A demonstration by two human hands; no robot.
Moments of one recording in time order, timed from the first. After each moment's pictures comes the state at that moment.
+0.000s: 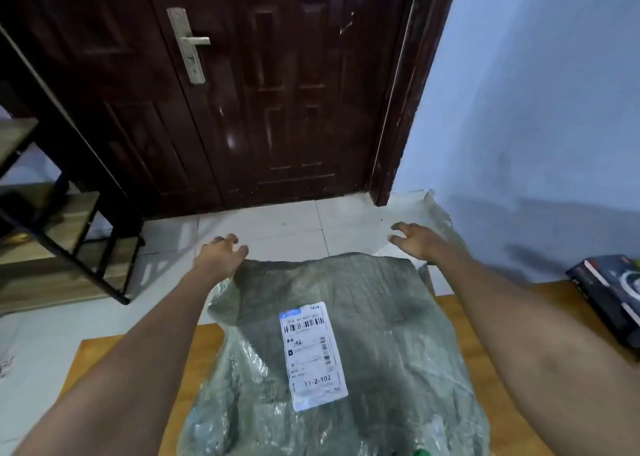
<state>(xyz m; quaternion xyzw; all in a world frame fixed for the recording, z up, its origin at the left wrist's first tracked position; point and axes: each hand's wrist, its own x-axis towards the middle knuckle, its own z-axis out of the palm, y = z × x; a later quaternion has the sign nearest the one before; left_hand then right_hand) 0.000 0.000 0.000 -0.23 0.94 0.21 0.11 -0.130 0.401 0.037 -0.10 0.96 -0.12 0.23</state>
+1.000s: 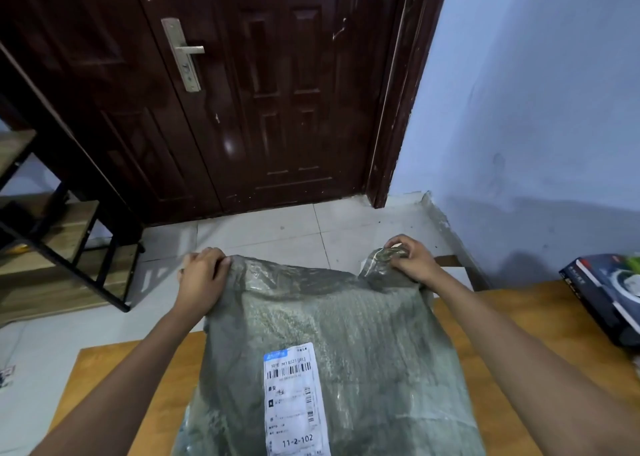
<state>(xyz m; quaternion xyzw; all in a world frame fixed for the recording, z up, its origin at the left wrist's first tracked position) 0.051 0.013 0.020 -0.13 0.96 0.23 -0.11 -0.094 0.415 0.020 -0.08 0.89 -0.43 0.14</state>
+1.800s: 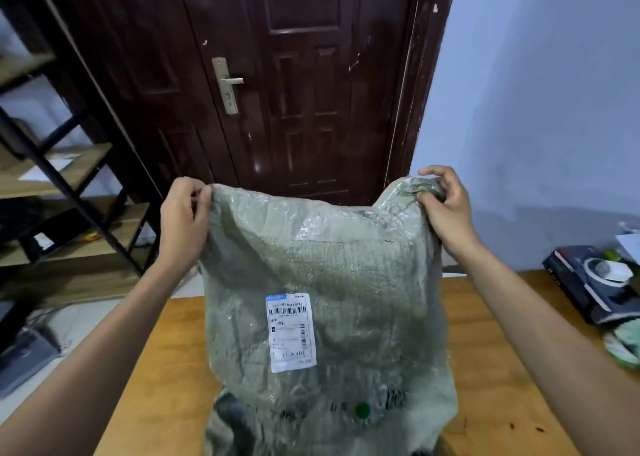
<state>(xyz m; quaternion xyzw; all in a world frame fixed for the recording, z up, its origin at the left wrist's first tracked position) 0.174 0.064 0.207 -0.09 0.88 0.26 -0.38 0.042 0.437 0.204 -0.14 0.75 -0.64 -0.12</state>
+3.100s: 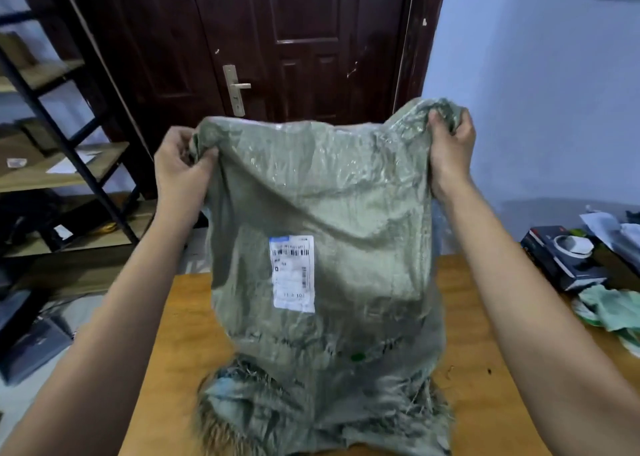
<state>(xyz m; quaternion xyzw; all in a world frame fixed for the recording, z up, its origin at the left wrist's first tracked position) 0.286 0.120 0.302 -0.10 0.78 0.46 -0.41 0.131 0.429 0.306 -0.07 0.63 -0.75 -0.20</state>
